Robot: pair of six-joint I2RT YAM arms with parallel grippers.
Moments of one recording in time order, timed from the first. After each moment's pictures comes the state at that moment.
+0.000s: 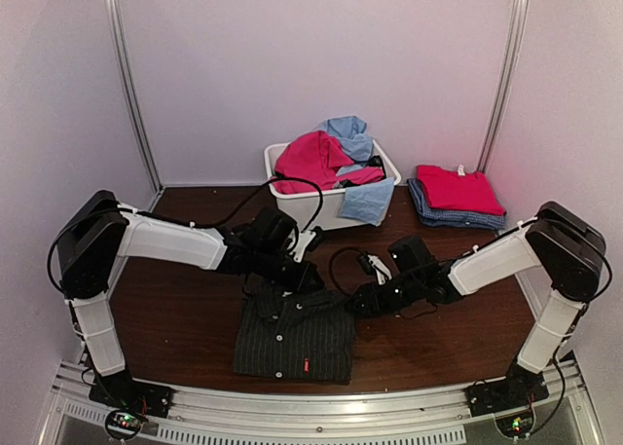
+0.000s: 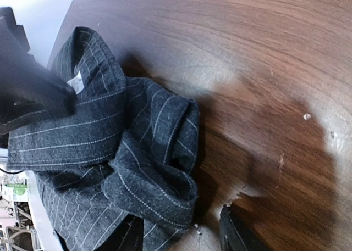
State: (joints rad) left arm -0.88 1.88 1.15 -0.07 0.32 -0.36; right arm 0.73 1.72 0.71 0.23 -0.45 0.56
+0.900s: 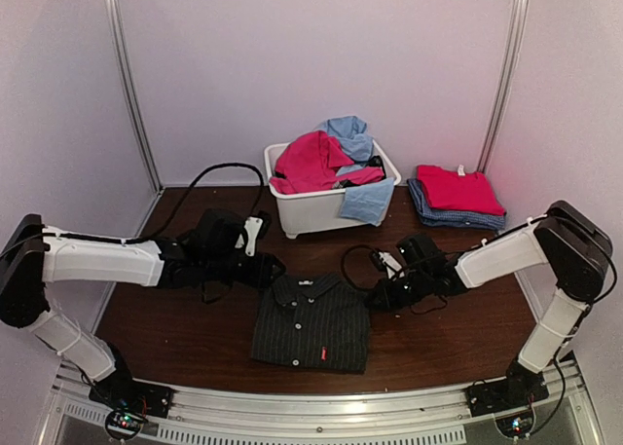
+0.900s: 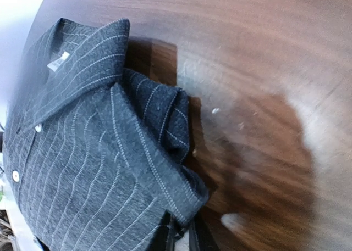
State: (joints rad) left arm -0.85 1.49 0.83 0.00 -0.02 -0.40; right arm 0.66 1.70 0.71 0.10 -0.39 0.47
